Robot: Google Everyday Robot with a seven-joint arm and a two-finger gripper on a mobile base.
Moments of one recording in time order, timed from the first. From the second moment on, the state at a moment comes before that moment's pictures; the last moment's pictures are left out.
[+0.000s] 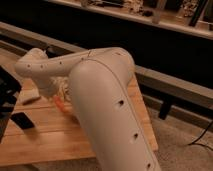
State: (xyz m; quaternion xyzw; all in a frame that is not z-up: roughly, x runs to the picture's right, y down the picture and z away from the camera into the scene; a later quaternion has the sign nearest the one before) arm -0.232 0.058 0.749 -0.27 0.21 0.42 0.84
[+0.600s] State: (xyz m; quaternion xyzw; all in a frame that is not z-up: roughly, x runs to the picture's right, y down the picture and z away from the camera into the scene) arm -0.211 0.059 0.718 -0.27 0.19 0.41 0.85
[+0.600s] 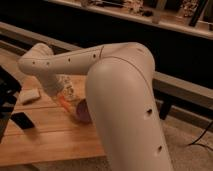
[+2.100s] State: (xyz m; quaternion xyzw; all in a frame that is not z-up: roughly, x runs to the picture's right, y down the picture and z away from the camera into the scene) arm -0.112 0.086 0.726 -0.24 0.23 0.50 0.80
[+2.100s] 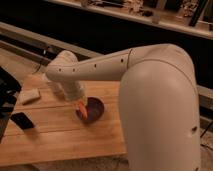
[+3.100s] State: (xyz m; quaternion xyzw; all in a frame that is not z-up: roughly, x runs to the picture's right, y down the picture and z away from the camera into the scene) arm -0.084 0.128 0.750 -0.26 0.26 0.52 0.77
